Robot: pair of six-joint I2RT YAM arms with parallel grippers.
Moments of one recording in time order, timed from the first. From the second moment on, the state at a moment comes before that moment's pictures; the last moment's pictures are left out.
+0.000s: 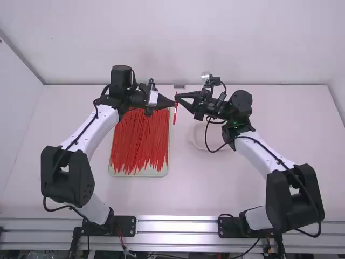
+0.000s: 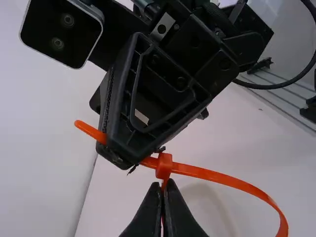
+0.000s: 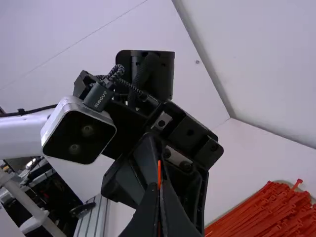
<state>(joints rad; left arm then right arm) -0.15 1.69 1.34 -0.17 1.44 0.96 0.29 1.55 0.93 0.85 -1.03 0.69</state>
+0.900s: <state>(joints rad) -0.15 1.68 1.15 -0.16 1.41 1.00 0.28 1.57 0.93 0.88 -1.10 0.70</state>
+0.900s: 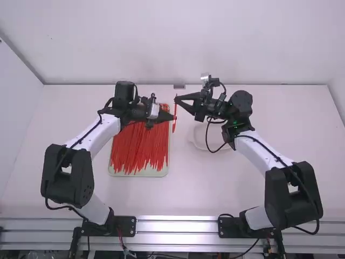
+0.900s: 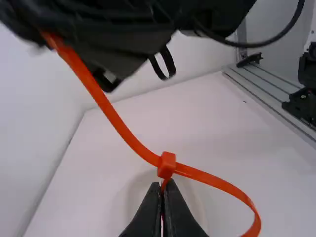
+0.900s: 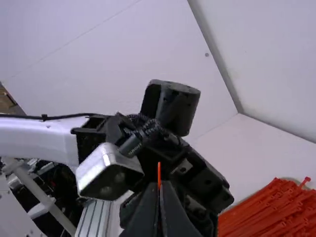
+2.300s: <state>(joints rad) -0.15 1.68 0.97 -0.16 1.37 1.01 0.24 1.57 0.98 0.97 -1.11 0.75</state>
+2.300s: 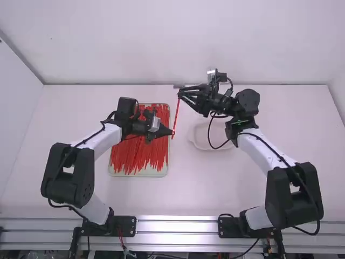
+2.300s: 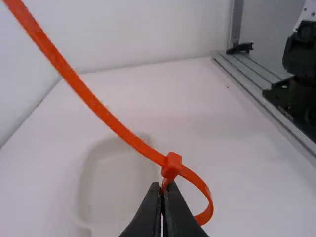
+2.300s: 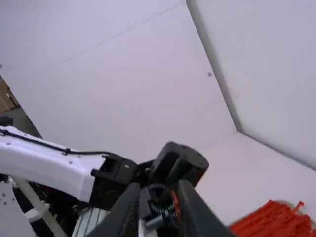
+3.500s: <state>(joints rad) -0.15 1.68 0.96 0.90 1.43 0.07 0.22 1.57 0.99 0.66 -1.22 0.54</state>
